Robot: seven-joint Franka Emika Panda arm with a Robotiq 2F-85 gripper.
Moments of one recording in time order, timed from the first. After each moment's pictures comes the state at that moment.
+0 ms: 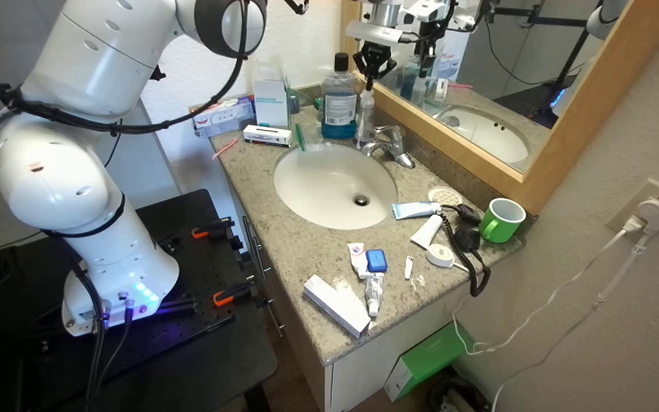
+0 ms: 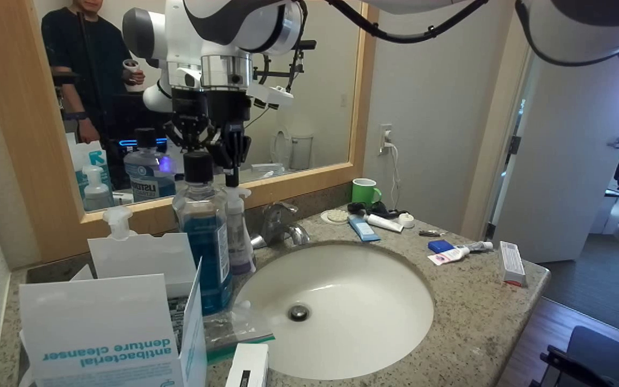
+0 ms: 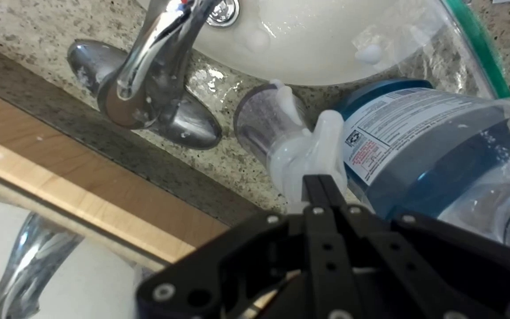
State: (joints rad) arm 0.15 0.80 0.14 -0.98 -0.06 1.74 -0.33
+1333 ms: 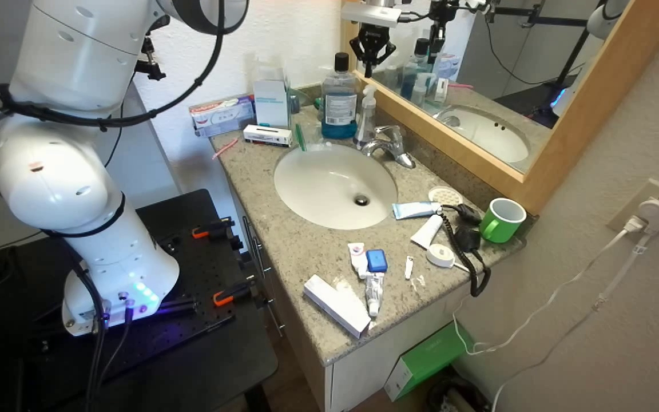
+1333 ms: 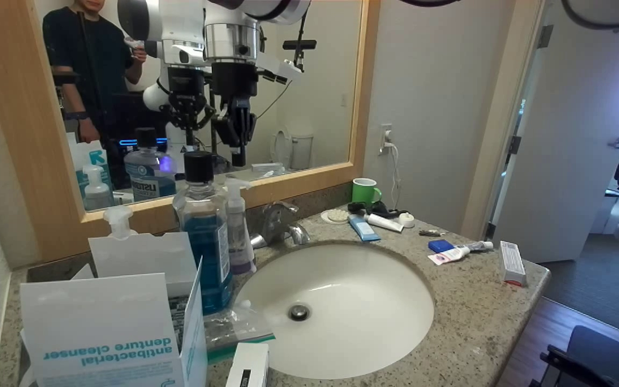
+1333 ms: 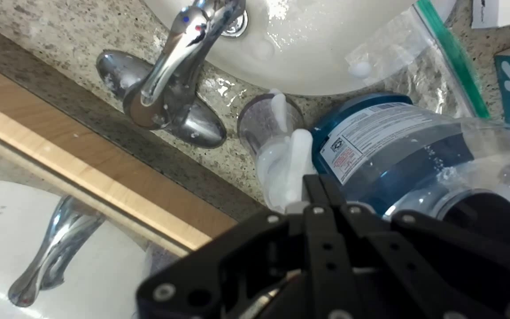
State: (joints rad) arm 0.15 0.67 0.14 -1.09 -0.08 1.74 -0.35
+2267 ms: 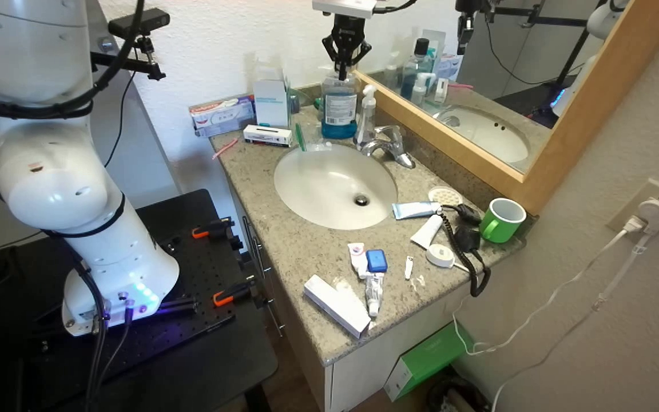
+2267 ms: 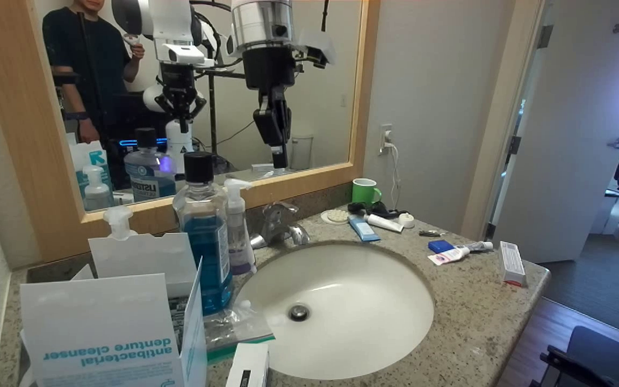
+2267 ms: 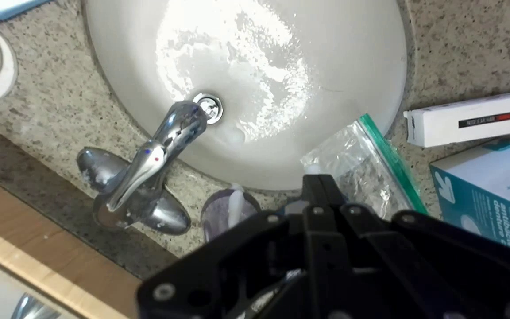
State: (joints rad) arm 0.14 0.37 0.15 -1.51 -0.08 1.74 -0.37
